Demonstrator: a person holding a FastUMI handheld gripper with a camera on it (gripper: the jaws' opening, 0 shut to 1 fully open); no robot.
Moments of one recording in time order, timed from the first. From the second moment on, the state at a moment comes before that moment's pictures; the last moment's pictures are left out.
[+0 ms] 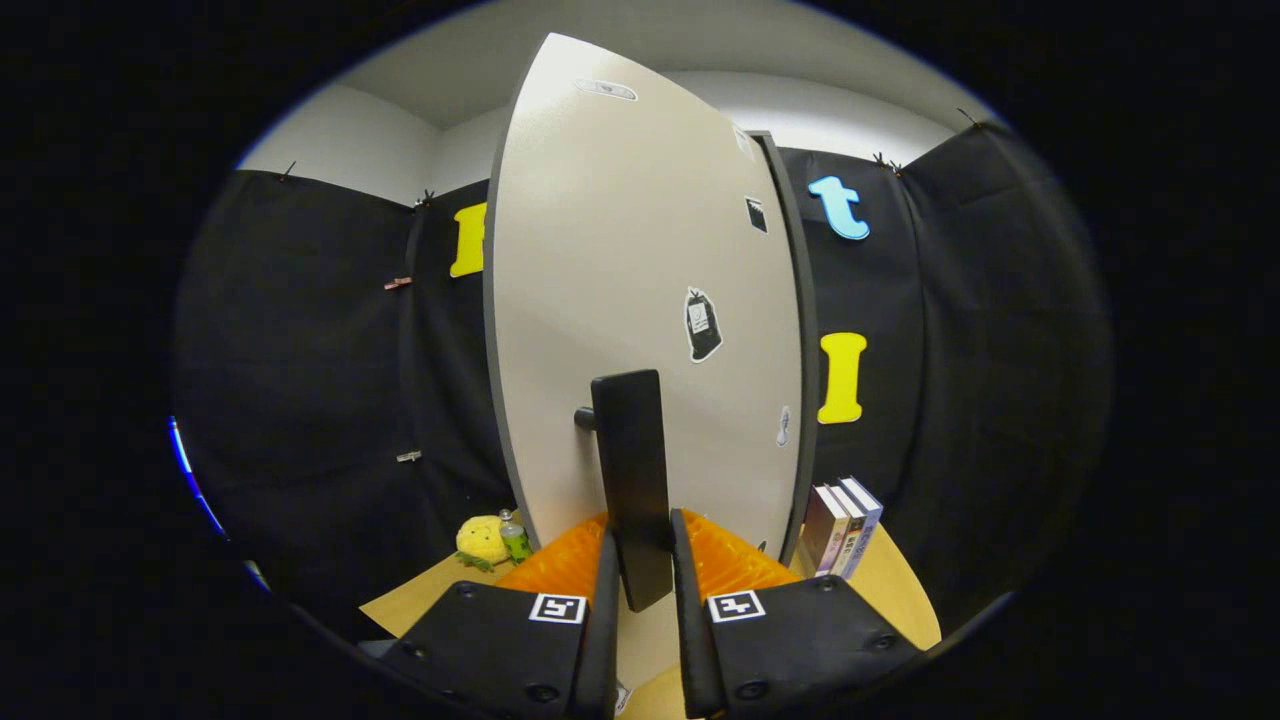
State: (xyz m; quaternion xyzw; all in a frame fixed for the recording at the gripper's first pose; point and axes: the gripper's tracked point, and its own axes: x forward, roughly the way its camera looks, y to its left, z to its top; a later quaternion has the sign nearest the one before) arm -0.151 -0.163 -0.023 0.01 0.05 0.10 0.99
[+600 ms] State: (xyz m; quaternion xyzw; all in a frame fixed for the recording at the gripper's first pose) arm -0.172 -0.298 -0.011 0.02 0.03 0.00 1.00
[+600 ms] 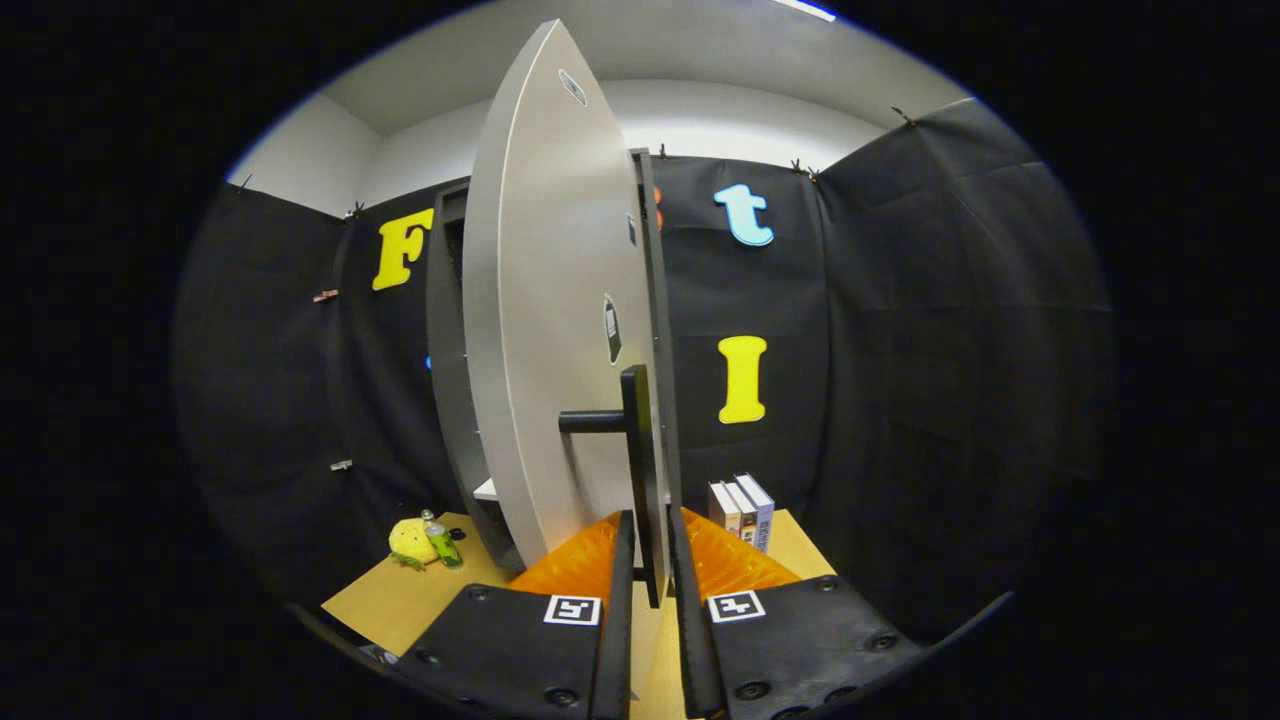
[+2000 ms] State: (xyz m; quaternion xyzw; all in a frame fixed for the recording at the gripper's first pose) arm -0.211 -0.118 -0.133 0.03 0.12 0.10 0.99
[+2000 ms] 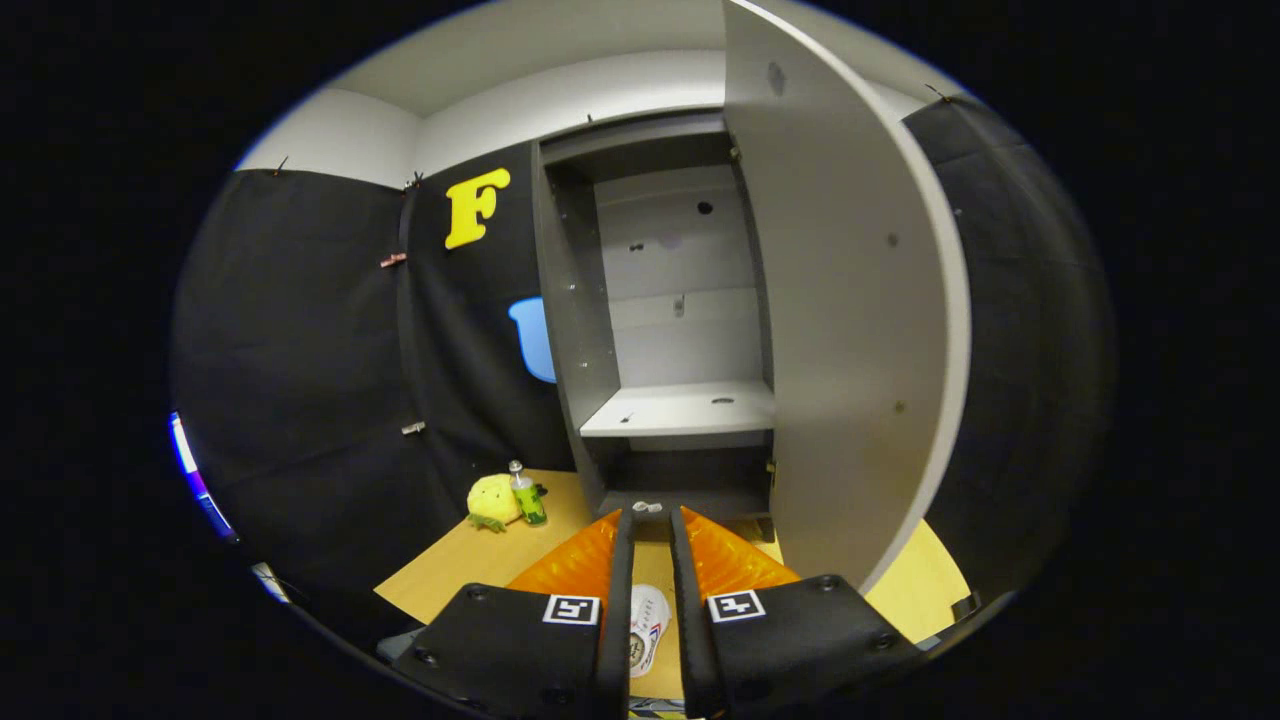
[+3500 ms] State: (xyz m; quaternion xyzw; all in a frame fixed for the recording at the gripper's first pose) arm -0.156 -0.056 -0.519 0.02 0.41 -0.01 0.91
